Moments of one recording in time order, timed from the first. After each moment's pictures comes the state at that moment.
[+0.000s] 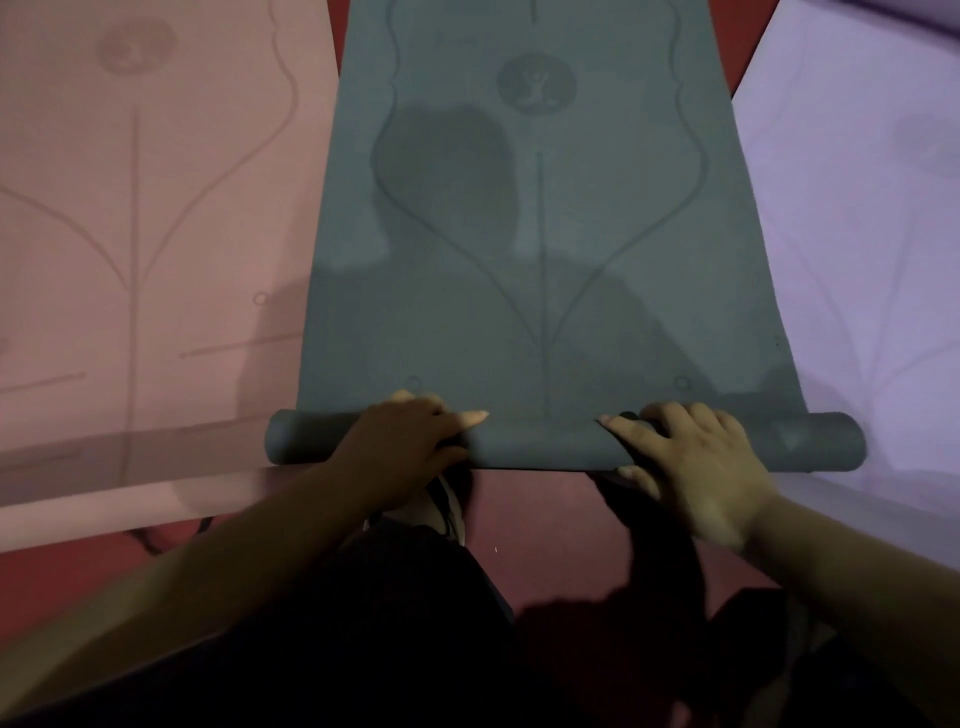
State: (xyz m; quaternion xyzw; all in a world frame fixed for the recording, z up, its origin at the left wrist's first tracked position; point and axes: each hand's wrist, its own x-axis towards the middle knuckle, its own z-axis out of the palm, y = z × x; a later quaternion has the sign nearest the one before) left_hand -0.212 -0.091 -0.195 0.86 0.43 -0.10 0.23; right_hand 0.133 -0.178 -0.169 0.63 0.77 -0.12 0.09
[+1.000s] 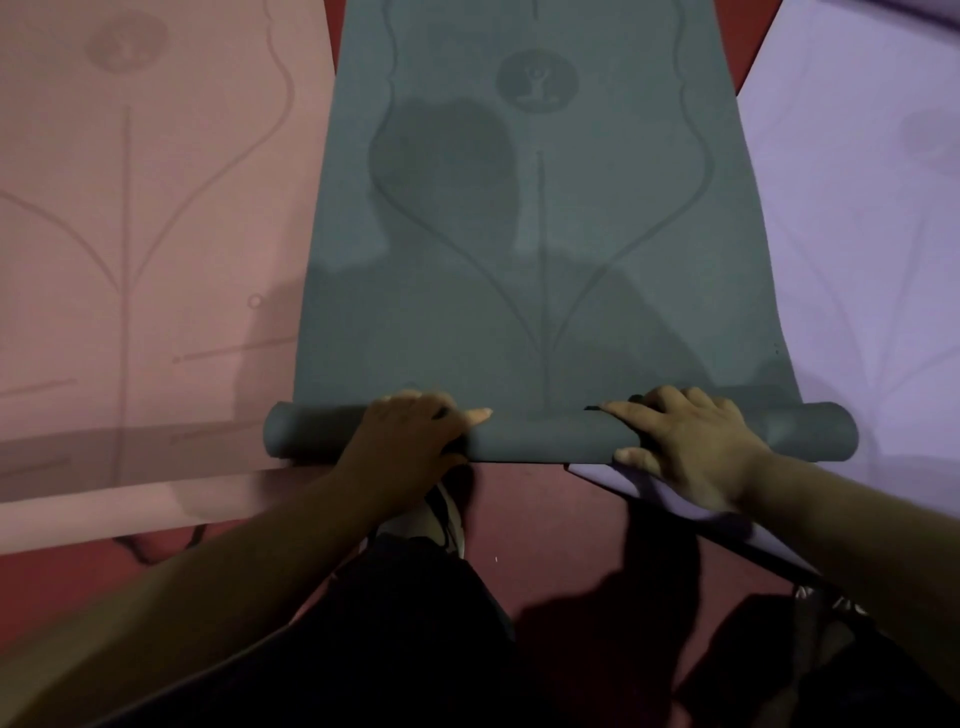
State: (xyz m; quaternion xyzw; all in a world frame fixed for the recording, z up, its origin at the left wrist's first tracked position) left_hand -0.210 -0.088 -0.208 0.88 0.43 -0.08 0.20; right_hand 0.140 -0.140 -0.177 0.62 0.75 -0.17 0.16
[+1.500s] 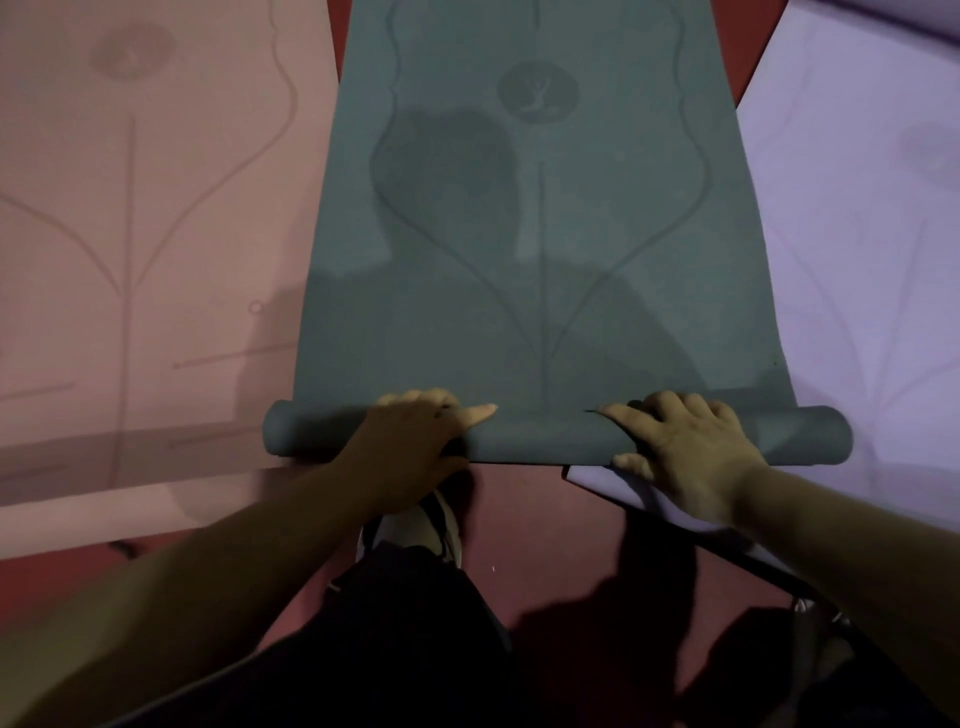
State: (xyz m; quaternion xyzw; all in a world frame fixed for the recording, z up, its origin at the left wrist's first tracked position) left_hand -0.203 -0.078 -0.198 0.87 0.43 -0.09 0.21; right_hand 0.138 -0.138 -0.182 0.62 0.75 -0.13 0.19
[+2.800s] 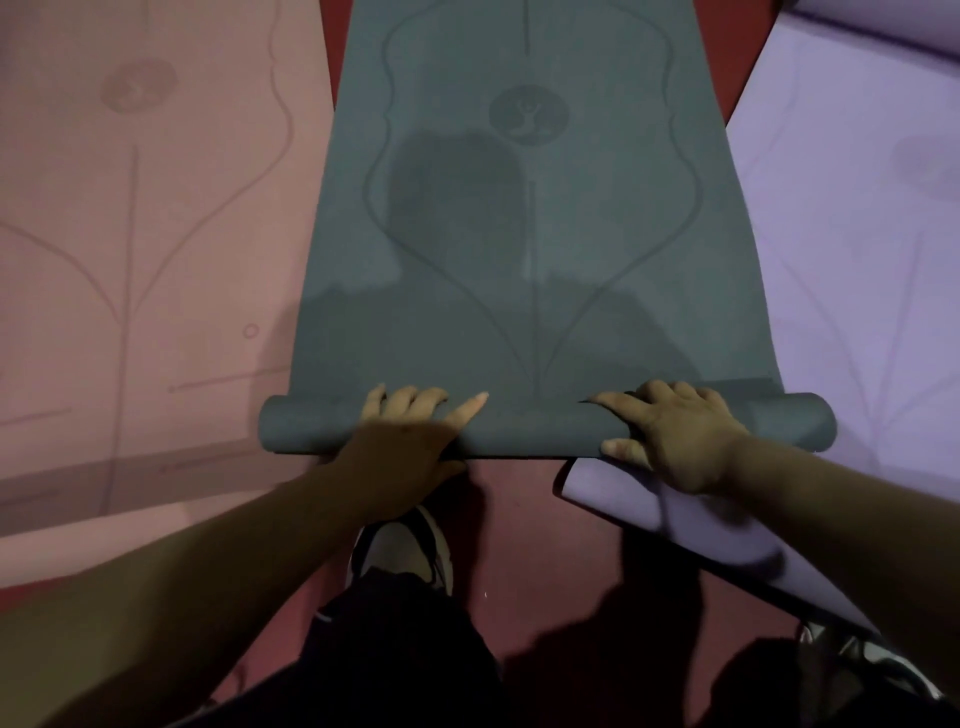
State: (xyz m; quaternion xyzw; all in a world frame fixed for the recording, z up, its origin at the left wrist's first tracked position) left_hand -0.196 -0.068 -0.215 0.89 0.45 -0.06 0.06; right_hand 0.146 -0.092 -0.176 0.61 0.73 -0.20 0.22
